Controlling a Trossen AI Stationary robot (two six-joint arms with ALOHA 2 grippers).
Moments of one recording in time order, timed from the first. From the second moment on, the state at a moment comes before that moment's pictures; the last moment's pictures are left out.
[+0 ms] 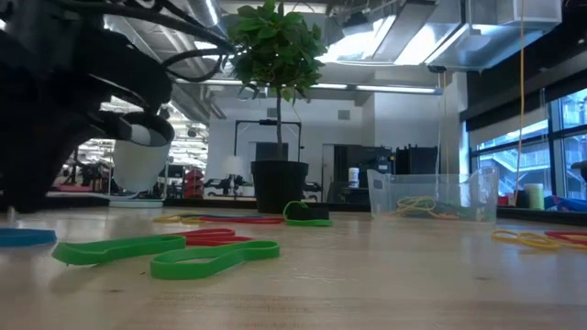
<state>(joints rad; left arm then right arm) -0.47 1.72 1.03 -0.80 0.05 -0.63 0.92 1.15 0.91 -1.25 0.44 1.41</state>
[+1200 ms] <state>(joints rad) -0.53 1.79 1.12 -0.77 -0.07 -0.86 0.92 1.15 0.91 -1.21 0.45 1.40</state>
